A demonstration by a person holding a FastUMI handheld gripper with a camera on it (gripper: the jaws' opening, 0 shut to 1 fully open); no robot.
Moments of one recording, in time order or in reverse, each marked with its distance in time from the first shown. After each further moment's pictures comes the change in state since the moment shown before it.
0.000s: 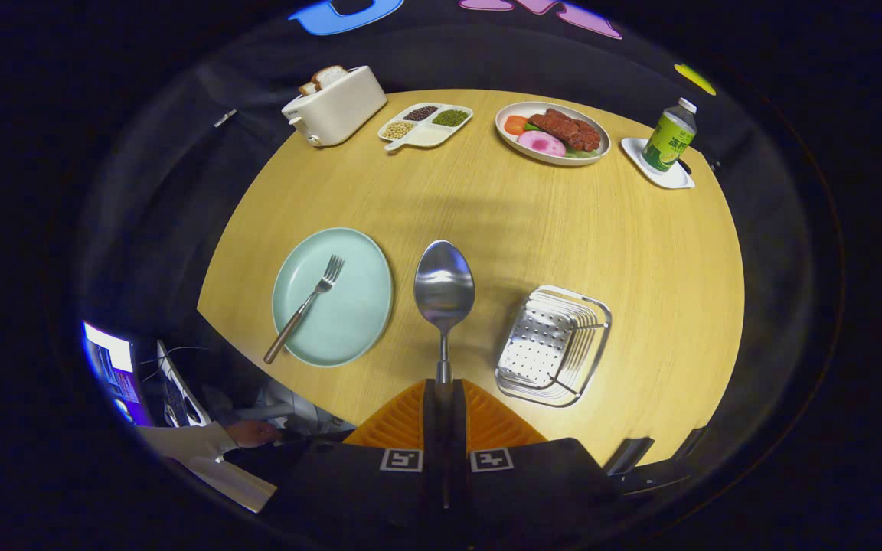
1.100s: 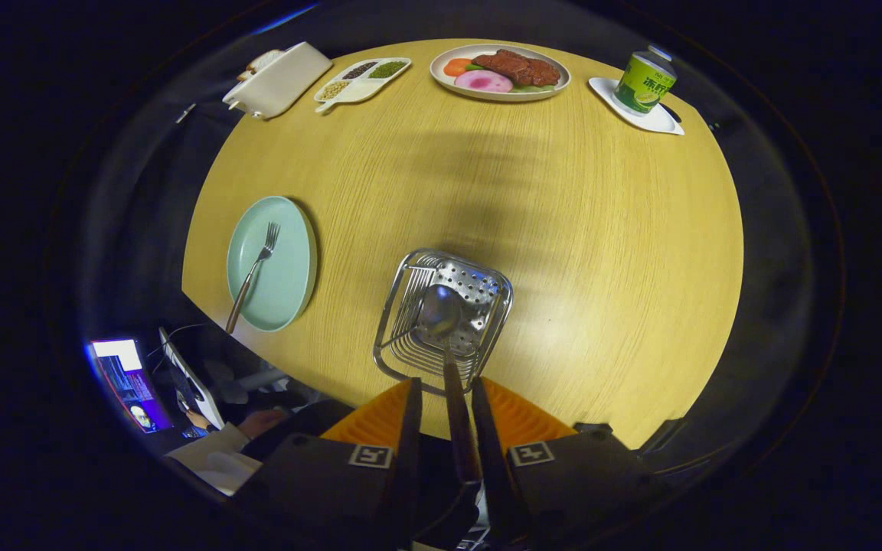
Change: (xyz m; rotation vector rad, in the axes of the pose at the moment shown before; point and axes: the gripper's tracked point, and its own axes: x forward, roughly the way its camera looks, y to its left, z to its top) arm 0.007 -0.073 -0.002 0.051 0.201 -0.009
